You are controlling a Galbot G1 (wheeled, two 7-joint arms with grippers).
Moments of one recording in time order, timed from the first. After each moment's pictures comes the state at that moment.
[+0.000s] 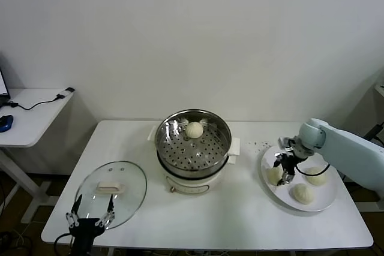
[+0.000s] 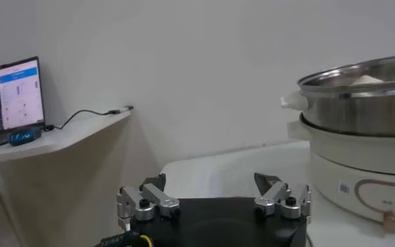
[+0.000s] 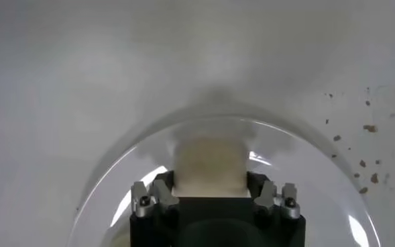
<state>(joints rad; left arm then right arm) 1.82 -1.52 -0.72 -2.08 0.04 -0.05 -0.02 0.10 0.73 -1.05 1.04 0.20 -0.20 -1.09</state>
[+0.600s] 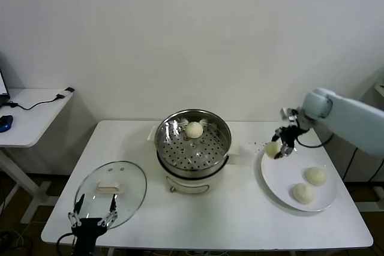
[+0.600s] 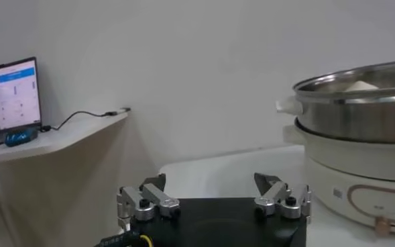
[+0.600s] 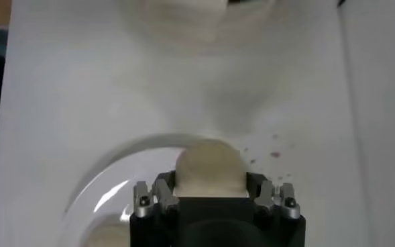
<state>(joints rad) 1.82 -1.53 -0.69 -2.09 0.04 -0.06 -0.02 0.57 0.83 -1.41 1.02 0.52 -0.18 -1.13</state>
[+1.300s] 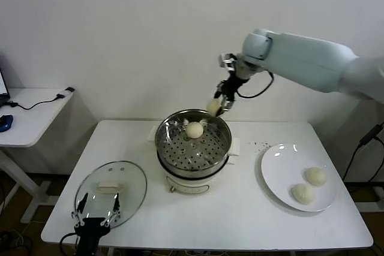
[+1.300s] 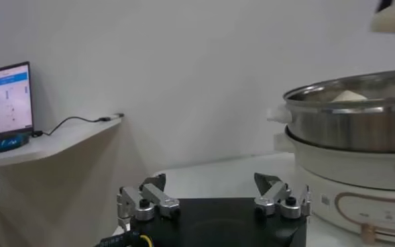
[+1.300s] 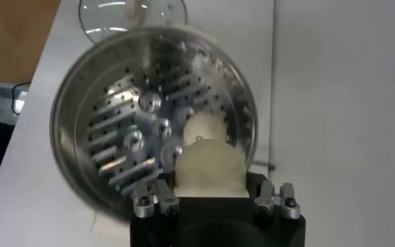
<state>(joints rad) 1.84 -1.52 -0.67 -2.11 0.04 -0.08 -0.03 0.78 1.33 -1.62 0.91 0.91 -0.26 -1.07</state>
